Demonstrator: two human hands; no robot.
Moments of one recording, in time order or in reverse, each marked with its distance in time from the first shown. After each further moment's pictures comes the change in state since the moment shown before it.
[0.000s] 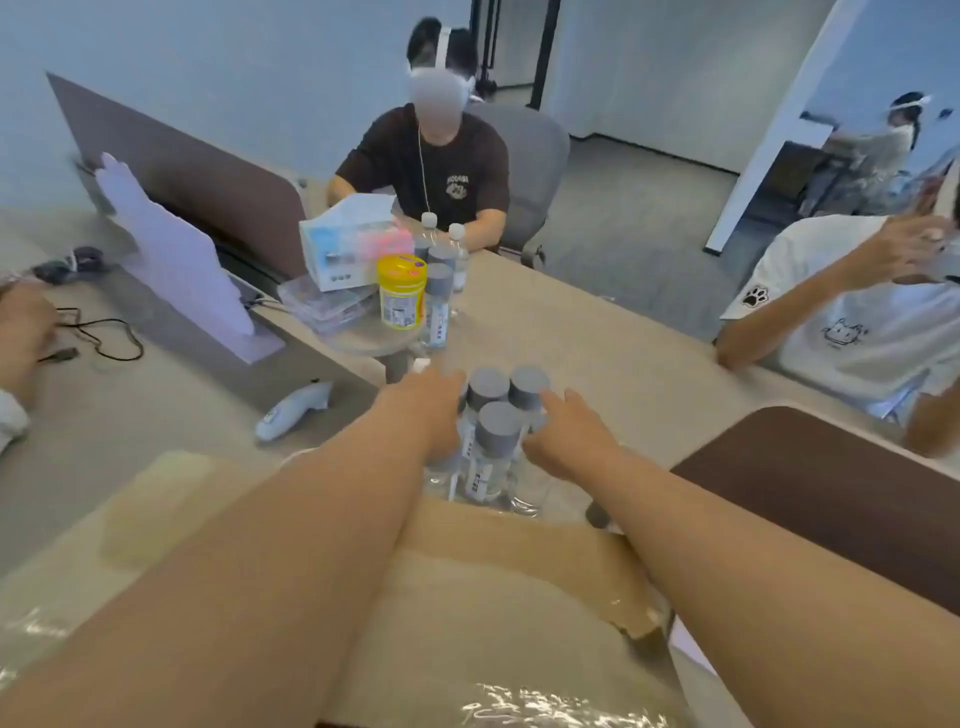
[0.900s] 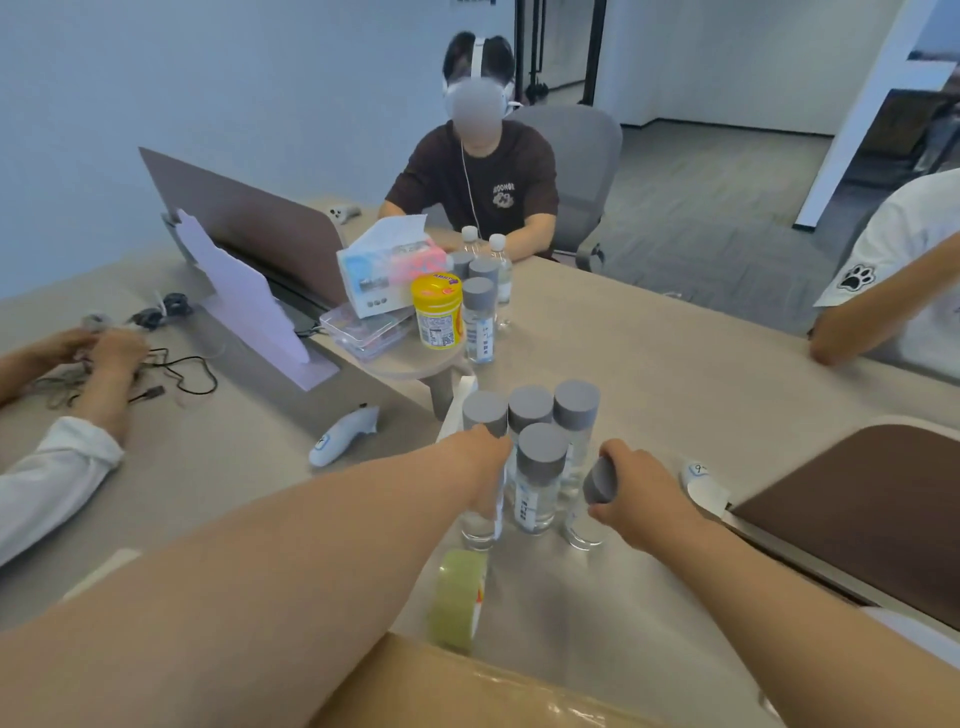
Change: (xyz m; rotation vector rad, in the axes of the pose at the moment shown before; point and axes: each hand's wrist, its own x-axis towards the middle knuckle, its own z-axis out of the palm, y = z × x) left_hand 0.028 0.016 0.027 0.335 -0.319 0.045; right_hand 0.008 0.047 0.026 0.094 0.018 -0.091
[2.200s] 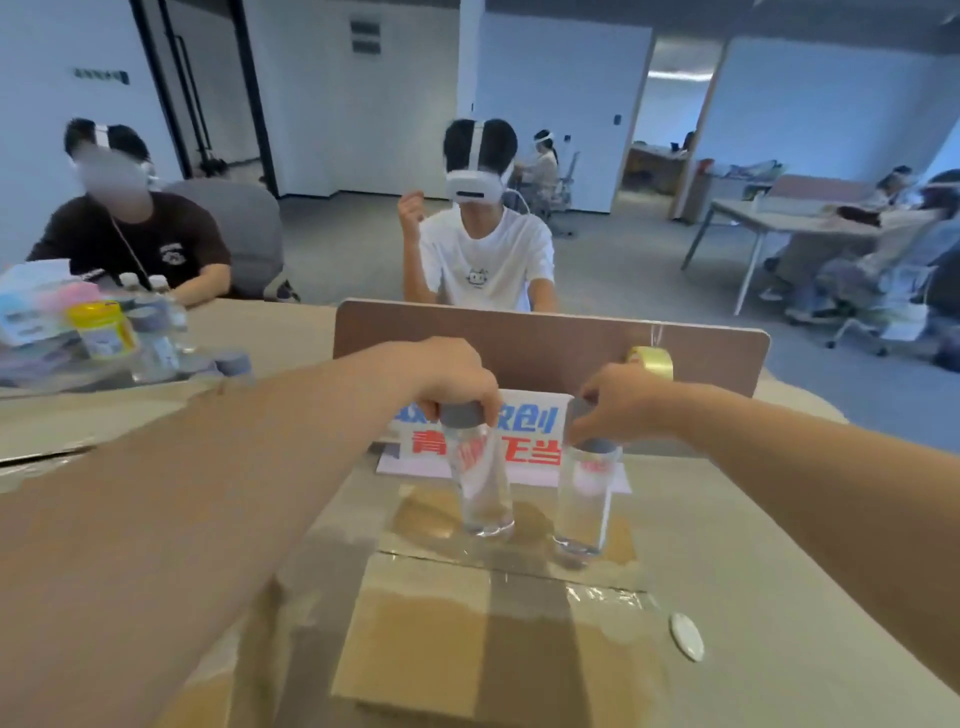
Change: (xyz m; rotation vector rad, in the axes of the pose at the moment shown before) left_hand -0.340 0.363 -0.034 -0.376 0.111 0.470; right_hand -0.532 0.156 -0.180 -0.202 0.190 0.478
